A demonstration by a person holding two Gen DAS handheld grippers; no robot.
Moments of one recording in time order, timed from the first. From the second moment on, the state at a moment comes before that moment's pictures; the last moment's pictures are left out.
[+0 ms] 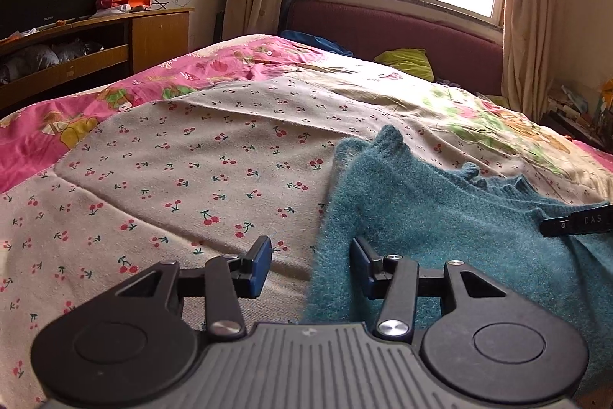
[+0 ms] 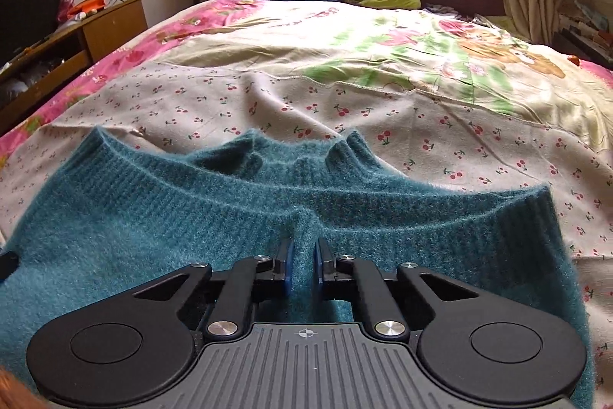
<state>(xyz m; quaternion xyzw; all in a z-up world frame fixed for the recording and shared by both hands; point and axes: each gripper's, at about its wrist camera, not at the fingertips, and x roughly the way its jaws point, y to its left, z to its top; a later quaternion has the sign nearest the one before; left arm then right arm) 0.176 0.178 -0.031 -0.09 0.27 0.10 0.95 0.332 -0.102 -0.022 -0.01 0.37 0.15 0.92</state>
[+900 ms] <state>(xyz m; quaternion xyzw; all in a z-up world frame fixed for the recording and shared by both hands) 0.176 0.096 0.005 -0.01 0.30 0.04 0.95 0.196 -0.252 -0.010 0.16 0.37 0.07 0.91</state>
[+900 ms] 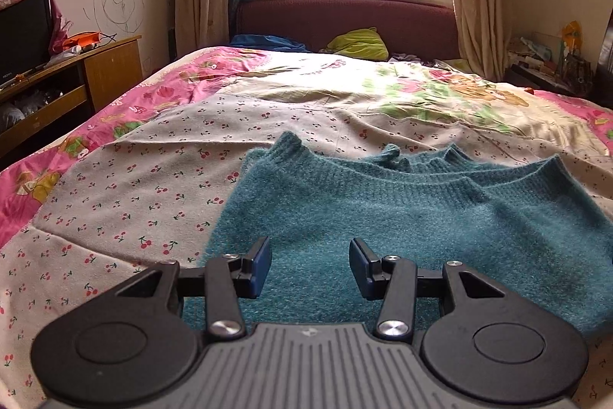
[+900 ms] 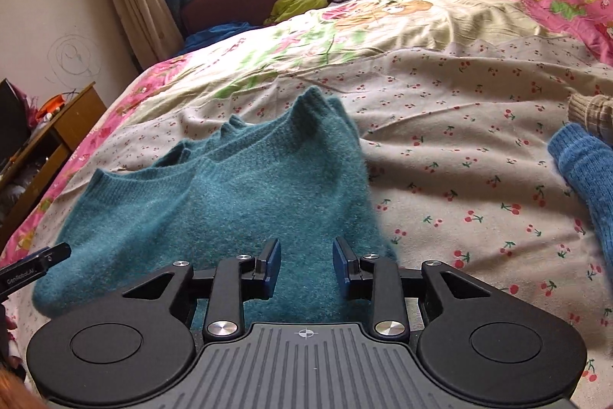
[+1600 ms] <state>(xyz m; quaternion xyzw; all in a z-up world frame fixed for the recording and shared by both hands) 0.197 0.063 -0.001 0.01 0.32 0.01 0.95 0.175 -0.284 -0.014 0.25 0.33 0.06 0.91</state>
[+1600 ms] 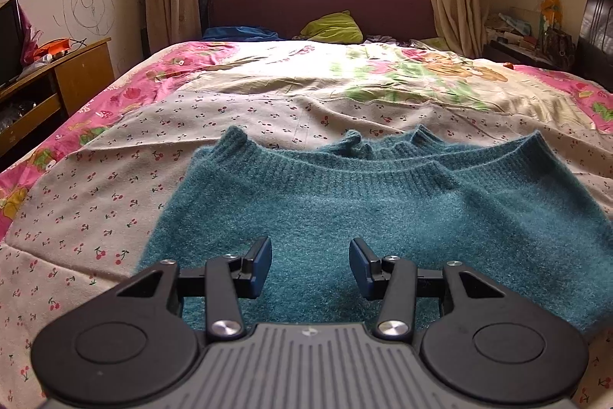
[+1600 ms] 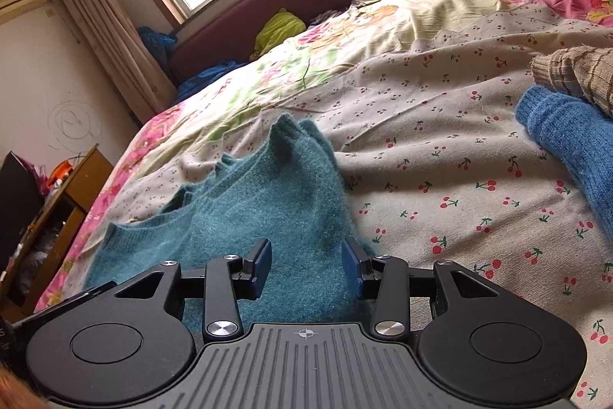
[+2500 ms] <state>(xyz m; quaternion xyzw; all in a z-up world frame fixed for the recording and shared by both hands) 0.215 0.009 -0.013 0.01 0.30 -0.03 0.95 0.192 -0.324 -0.095 0.47 0.34 0.11 0.81</state>
